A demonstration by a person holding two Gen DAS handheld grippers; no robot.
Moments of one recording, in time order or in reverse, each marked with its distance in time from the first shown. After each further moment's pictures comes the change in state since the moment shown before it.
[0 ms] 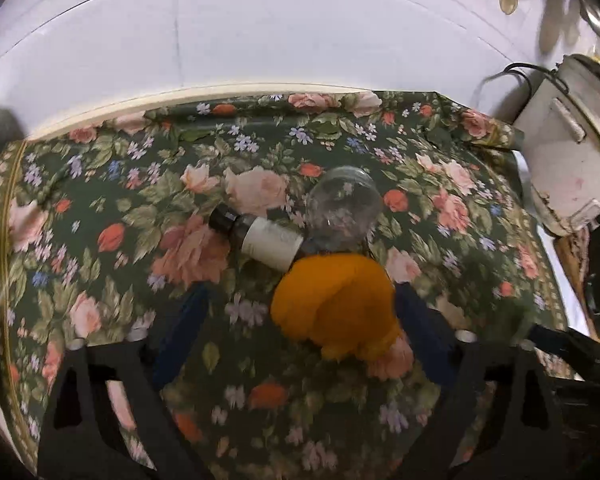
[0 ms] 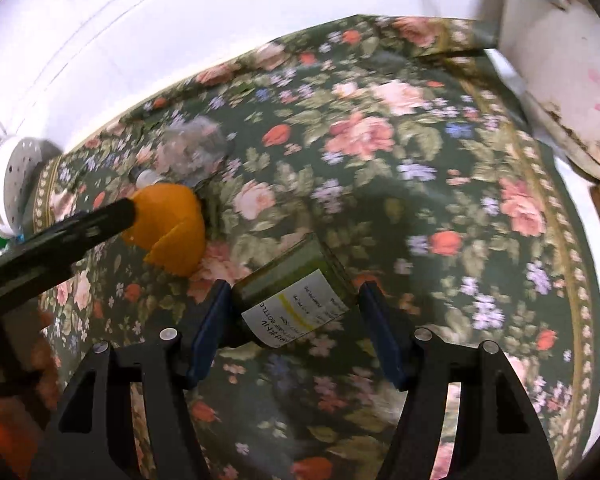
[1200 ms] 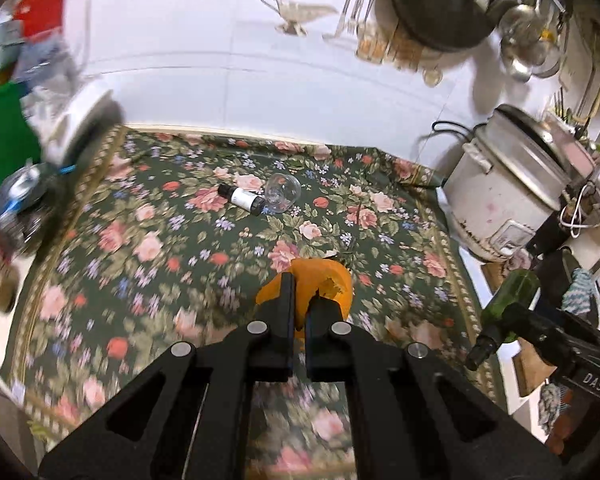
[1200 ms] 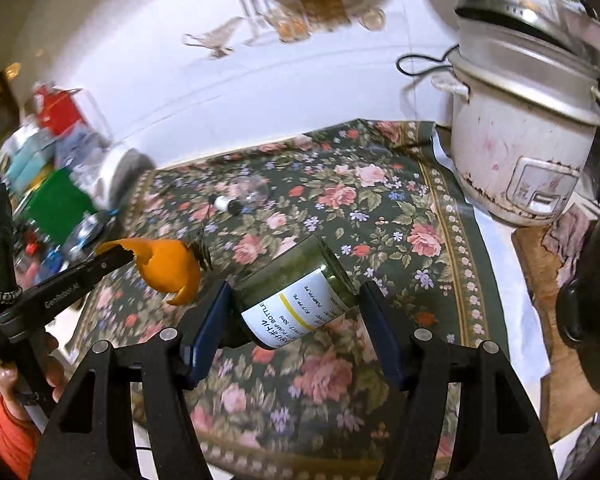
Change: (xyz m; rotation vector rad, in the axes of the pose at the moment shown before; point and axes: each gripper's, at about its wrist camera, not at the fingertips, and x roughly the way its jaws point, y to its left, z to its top) left arm -0.199 -0.109 -0.126 -0.197 -0.253 0.083; right arm -0.173 -0.062 -0.067 -0.233 -0.225 0.209
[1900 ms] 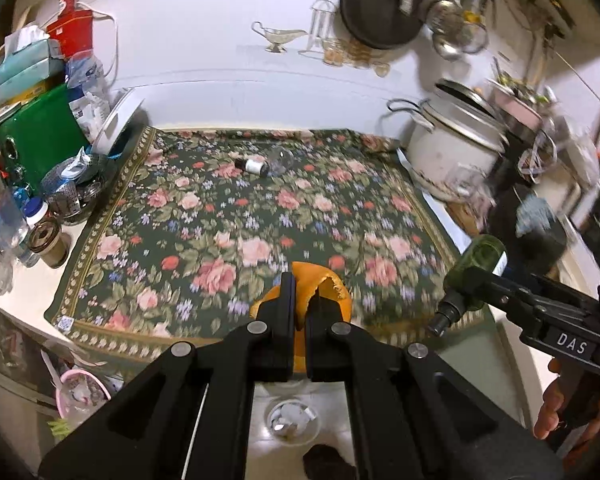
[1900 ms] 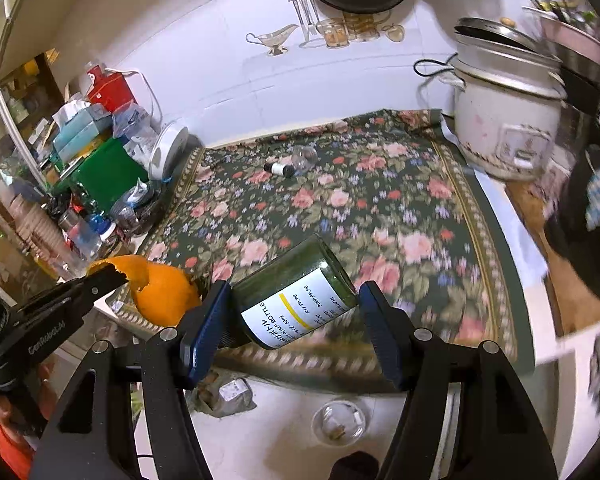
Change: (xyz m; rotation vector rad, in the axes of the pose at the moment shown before) left arm -0.142 0.017 -0.113 0.131 -0.024 -0.029; right arm -0.076 0.080 -0.108 0.029 -0.041 0.004
